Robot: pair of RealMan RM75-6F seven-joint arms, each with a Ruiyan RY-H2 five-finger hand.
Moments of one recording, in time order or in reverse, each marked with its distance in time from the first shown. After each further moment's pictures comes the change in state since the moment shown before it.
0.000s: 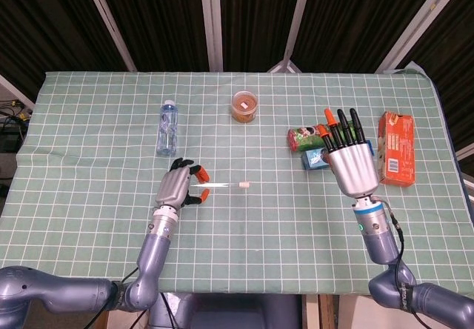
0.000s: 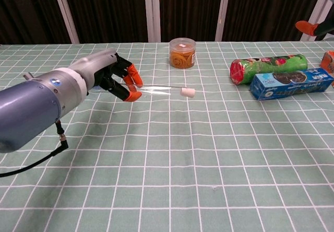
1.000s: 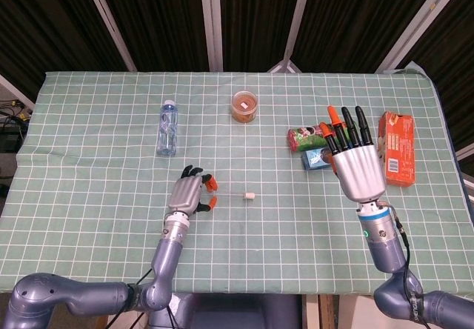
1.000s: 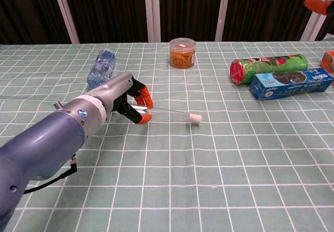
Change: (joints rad) left arm 0.001 -0.155 0.012 0.210 0.065 -0.064 0.047; right arm -0.027 0.087 0.023 -0.177 -0.020 0.027 -0.063
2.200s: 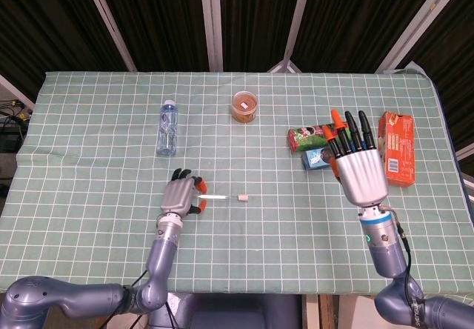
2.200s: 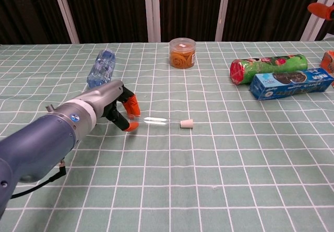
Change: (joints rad) left arm 0.040 0.025 -0.012 -0.041 -0.065 0.012 0.158; right arm -0.029 -0.001 -0.007 -0.023 0.000 0.010 0.017
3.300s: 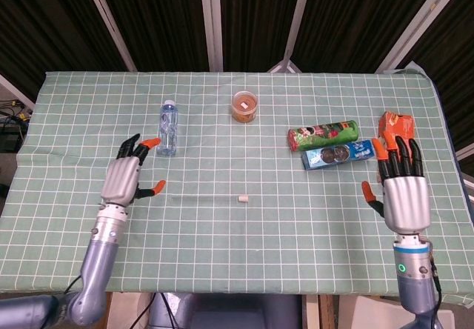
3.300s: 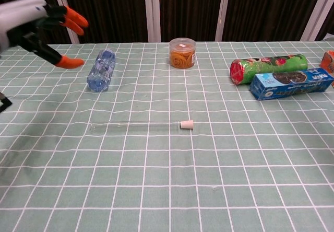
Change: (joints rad) left arm 0.215 0.469 0.028 -0.426 0.329 0.109 -0.199; right arm -0.218 0.097 -0.066 -0.165 0.060 0.136 0.232
